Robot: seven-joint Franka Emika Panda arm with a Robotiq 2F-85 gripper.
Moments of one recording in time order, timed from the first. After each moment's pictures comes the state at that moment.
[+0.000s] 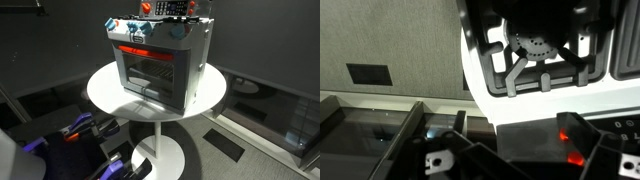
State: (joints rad) arm 0.01 0.06 0.00 -1.88 -0.10 2.17 0.06
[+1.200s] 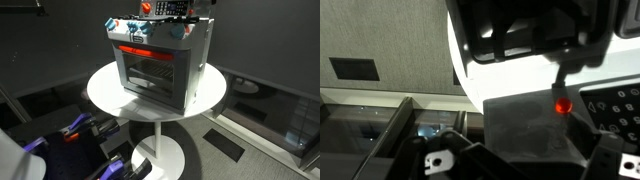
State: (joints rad) arm 0.01 0.19 0.01 -1.73 -0.05 2.17 0.03
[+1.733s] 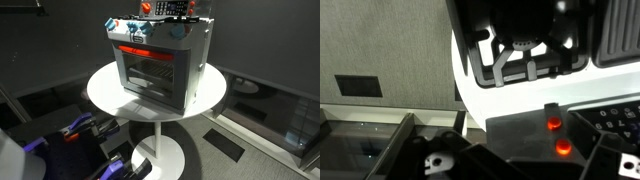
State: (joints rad) arm 0.01 0.14 0.01 -1.73 -0.05 2.03 0.03
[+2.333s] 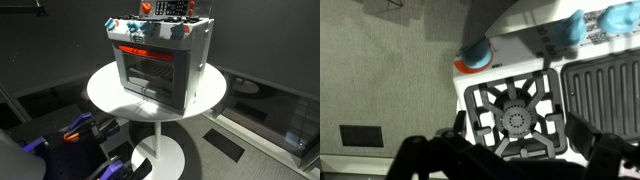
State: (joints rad) arm 0.01 -0.01 0.00 -1.80 -0.05 1.72 0.03
